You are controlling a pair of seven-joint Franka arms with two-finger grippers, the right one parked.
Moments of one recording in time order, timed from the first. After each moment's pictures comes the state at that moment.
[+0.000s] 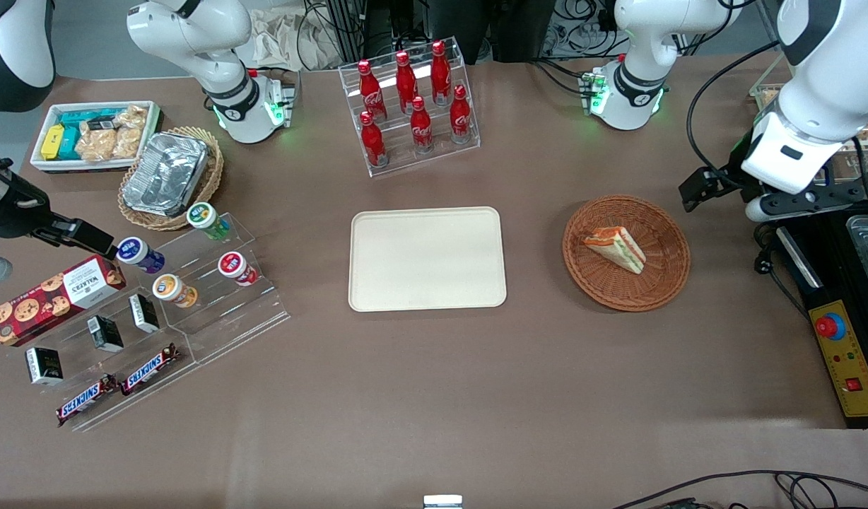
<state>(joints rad) -0.03 -0.12 -0.13 -1.83 -0.02 1.71 -0.39</state>
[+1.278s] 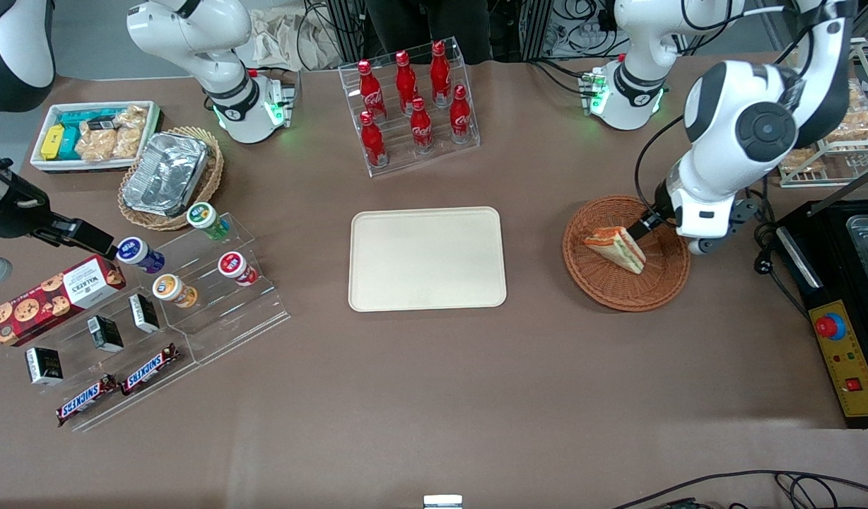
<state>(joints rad) -0.09 -0.08 -0.14 -2.22 -0.02 1.99 -0.94</state>
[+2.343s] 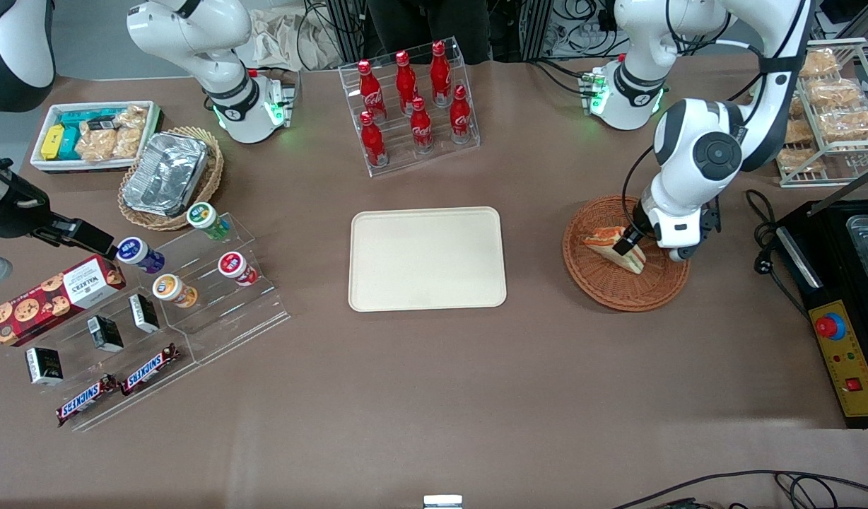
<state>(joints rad) -0.09 -0.01 -0.14 -2.43 -0.02 2.34 -1.06</state>
